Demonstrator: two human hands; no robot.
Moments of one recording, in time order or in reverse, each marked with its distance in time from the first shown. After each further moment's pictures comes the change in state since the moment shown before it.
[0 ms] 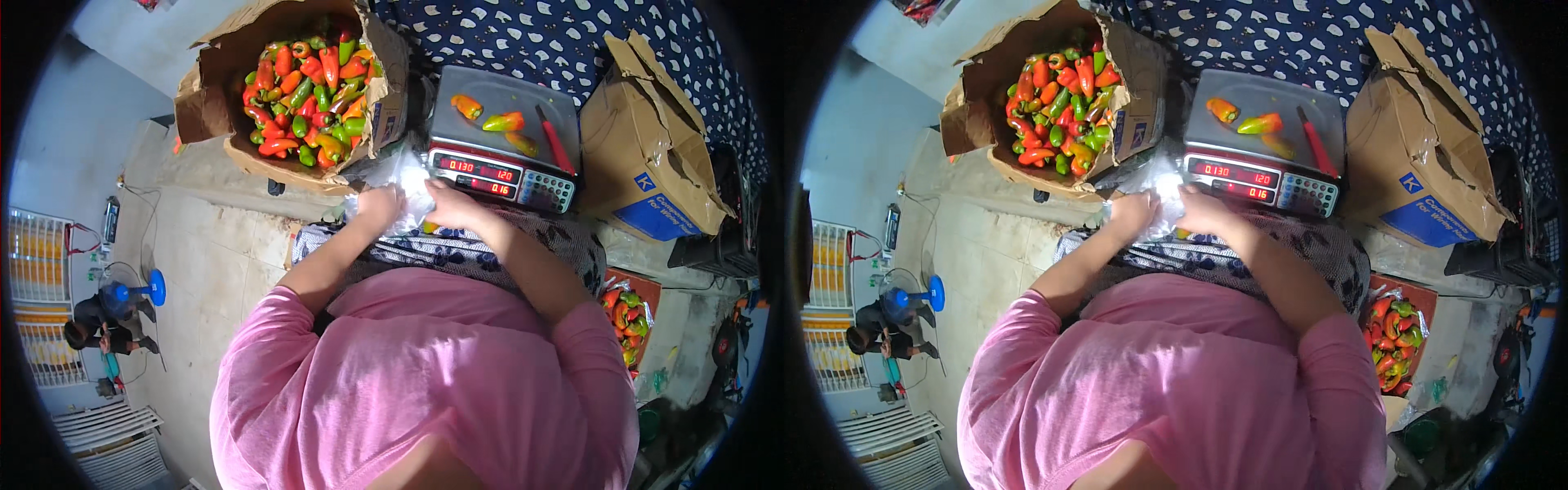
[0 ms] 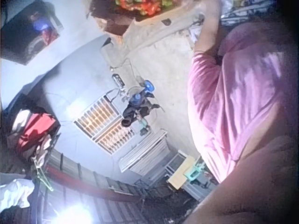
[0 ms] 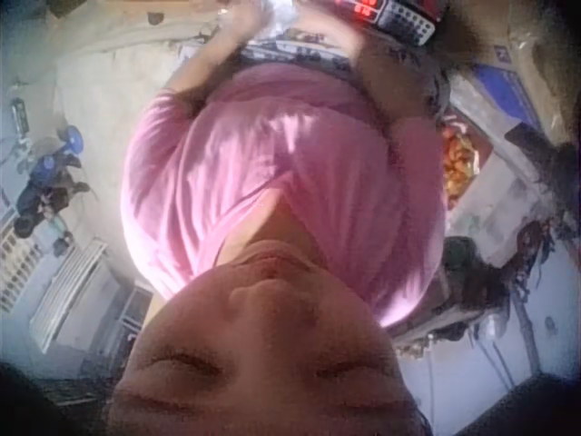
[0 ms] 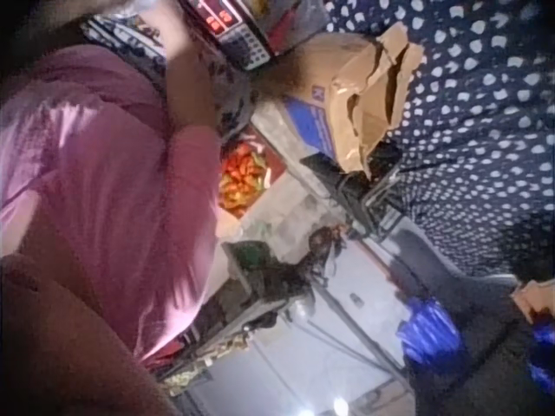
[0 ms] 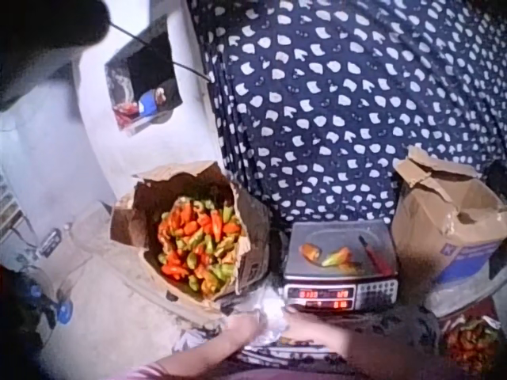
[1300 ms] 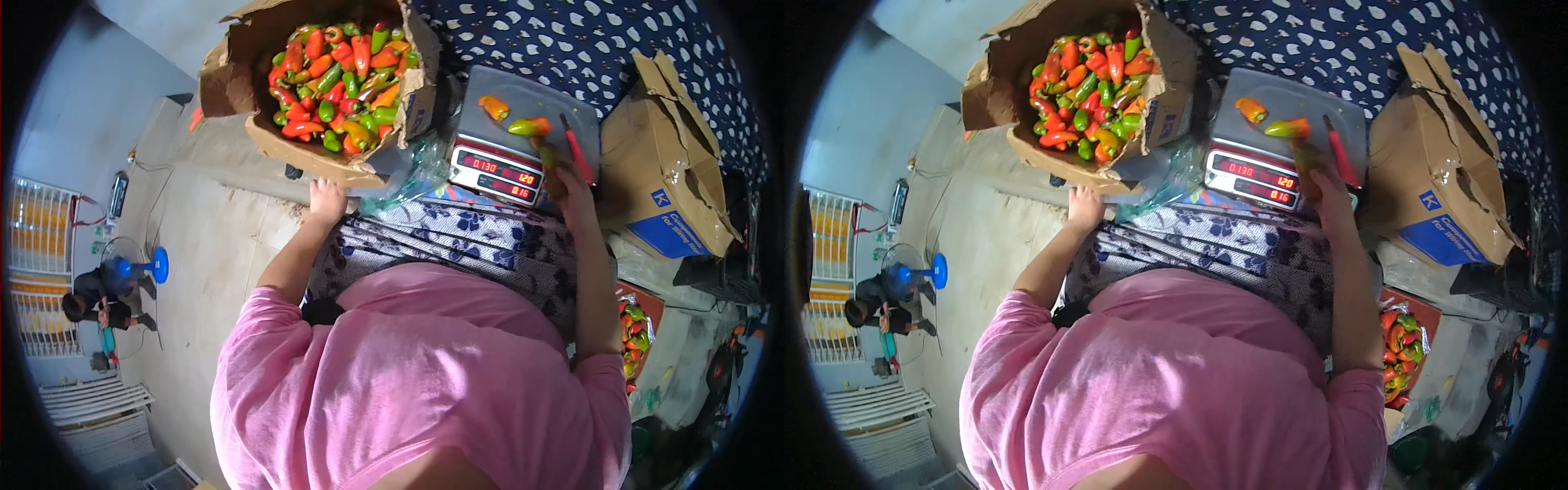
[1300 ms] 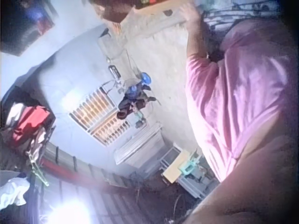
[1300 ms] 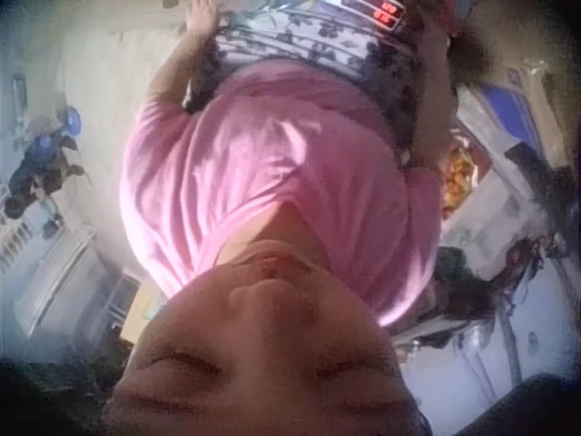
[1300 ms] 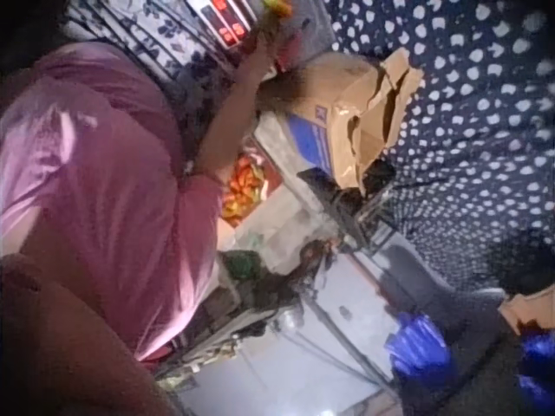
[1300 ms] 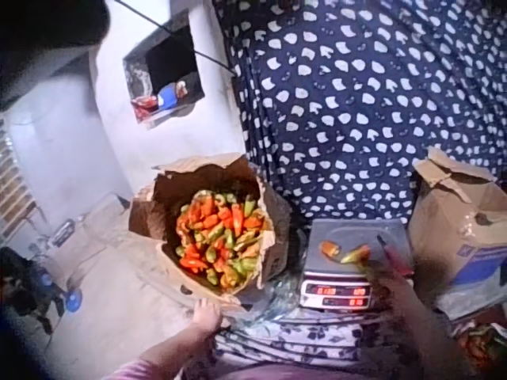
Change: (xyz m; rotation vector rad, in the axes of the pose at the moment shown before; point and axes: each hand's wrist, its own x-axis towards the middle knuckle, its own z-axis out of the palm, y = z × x) left_hand -0.044 -0.161 0.066 0.379 0.294 -0.189; right_hand -0.106 0.083 -0.094 1.275 0.621 0.106
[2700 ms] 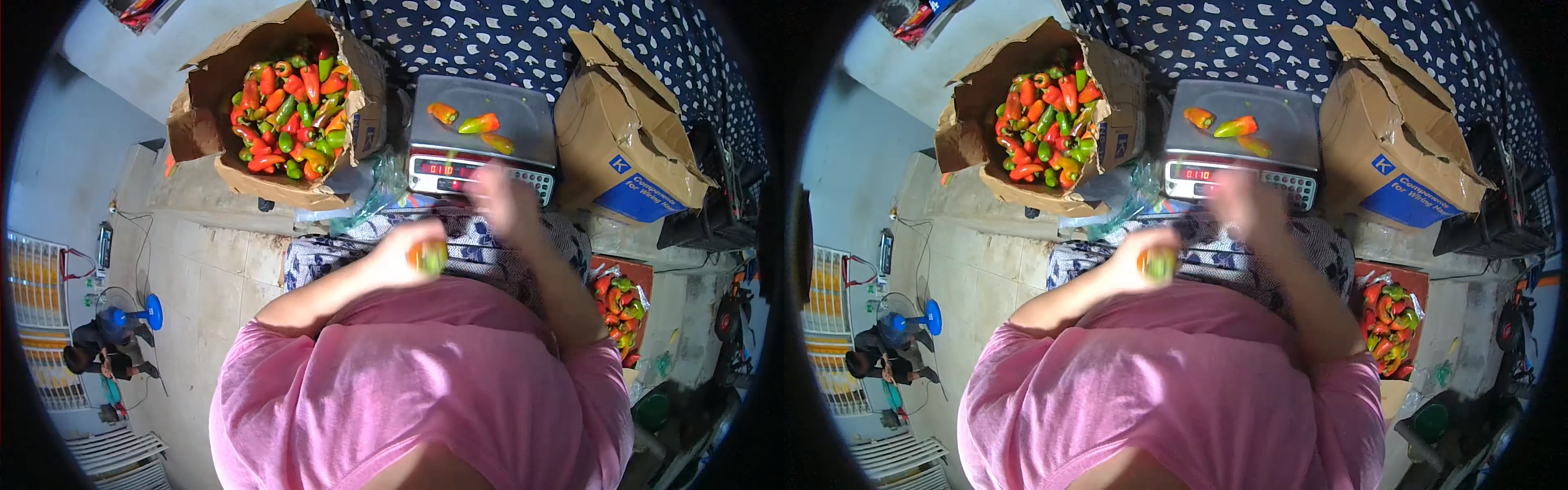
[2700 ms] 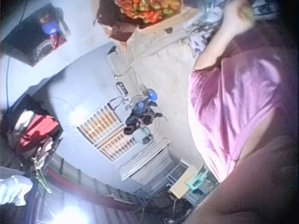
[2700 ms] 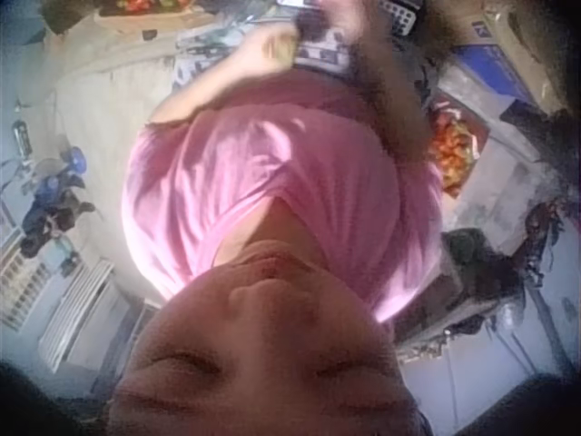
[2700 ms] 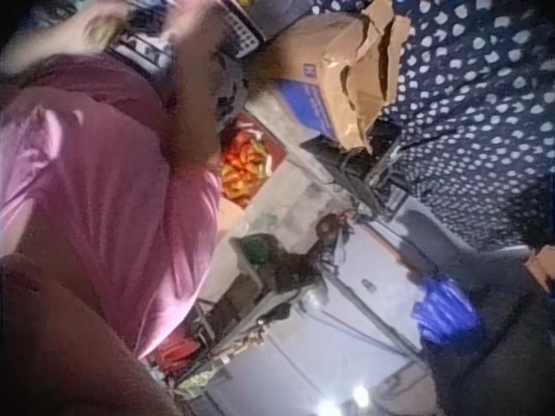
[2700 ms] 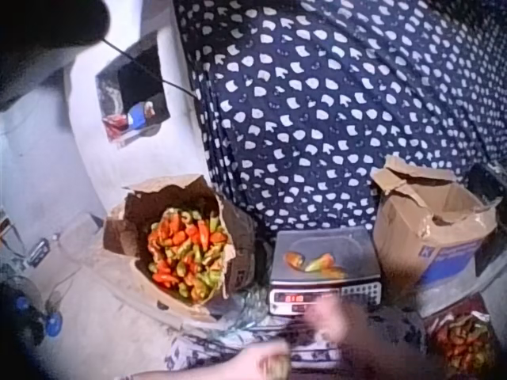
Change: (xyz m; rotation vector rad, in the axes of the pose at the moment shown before) left_hand -0.043 0.144 -0.245 -1.371 0.028 0.760; right_hand -0.072 -0.036 0.084 -1.251 -0.005 -0.748
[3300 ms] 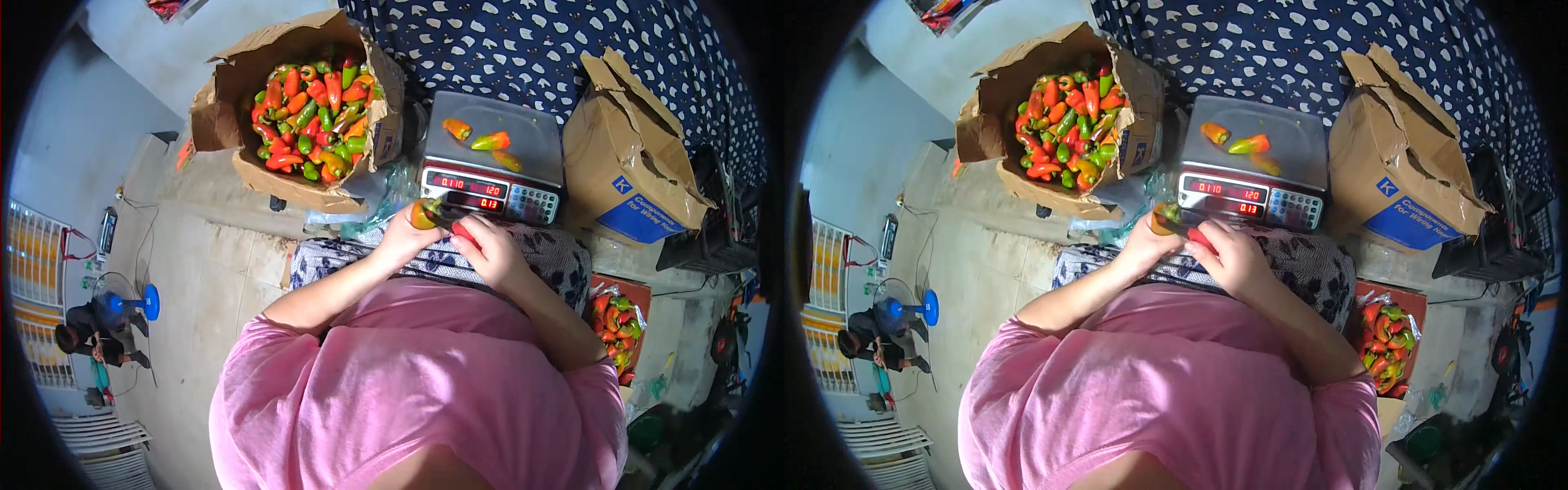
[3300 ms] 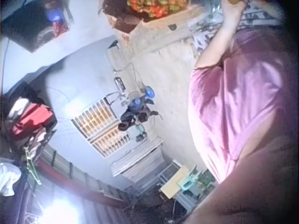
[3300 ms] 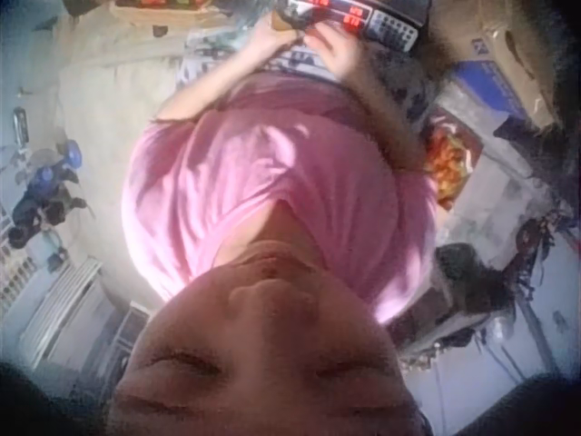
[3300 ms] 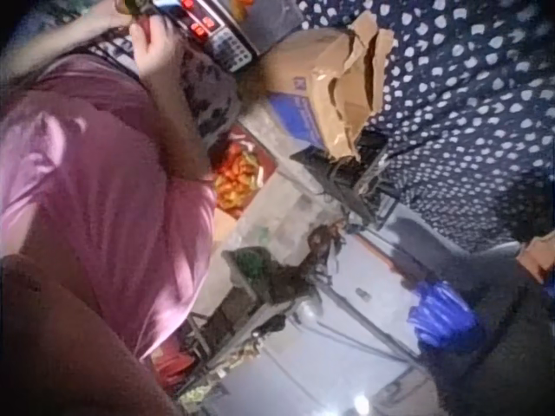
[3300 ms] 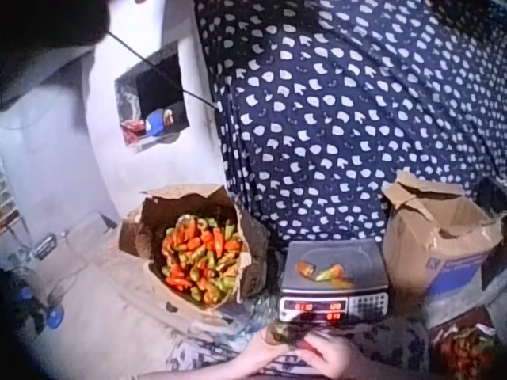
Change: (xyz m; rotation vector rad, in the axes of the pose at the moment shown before) left_hand 0.016 -0.012 0.008 -0.744 0.346 -0.377; right_hand -0.023 -0.062 -0.013 0.466 -0.146 -0.049
